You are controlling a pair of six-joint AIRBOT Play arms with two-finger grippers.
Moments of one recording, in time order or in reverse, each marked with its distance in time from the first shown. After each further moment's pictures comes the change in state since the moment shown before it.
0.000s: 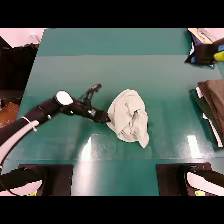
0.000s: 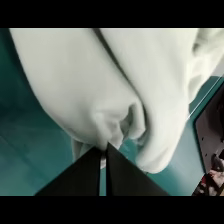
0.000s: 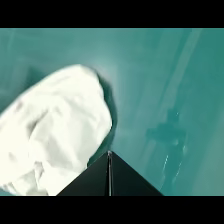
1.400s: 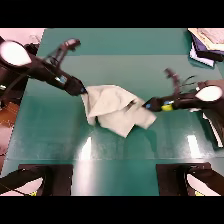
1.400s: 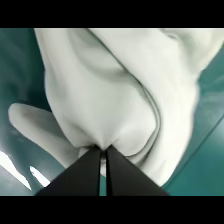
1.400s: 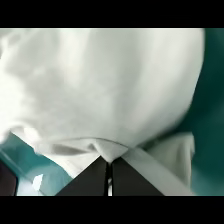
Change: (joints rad) left arm 0.153 0.098 0.534 0.389 -0.397 -0.044; right arm 0.100 0.246 -0.848 0.478 -0.502 -0.222
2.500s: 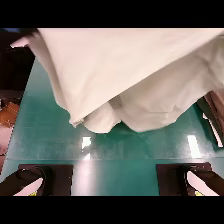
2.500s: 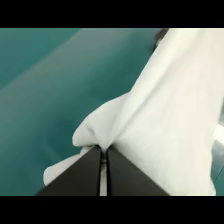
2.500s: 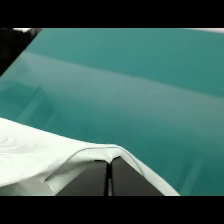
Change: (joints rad) left arm 0.000 0.193 0.463 -0.013 -0.079 -0.050; right arm -0.167 -0.009 1.046 -0.271 0.424 0.209
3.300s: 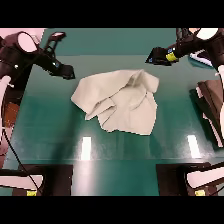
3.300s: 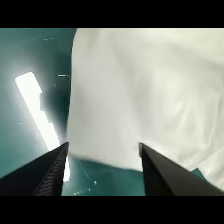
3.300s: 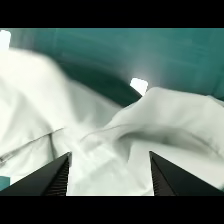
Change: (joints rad) left arm 0.166 -0.502 -0.285 0.267 0.173 -0.101; right arm 0.158 -0.655 -0.044 -0.079 -0.198 0.042
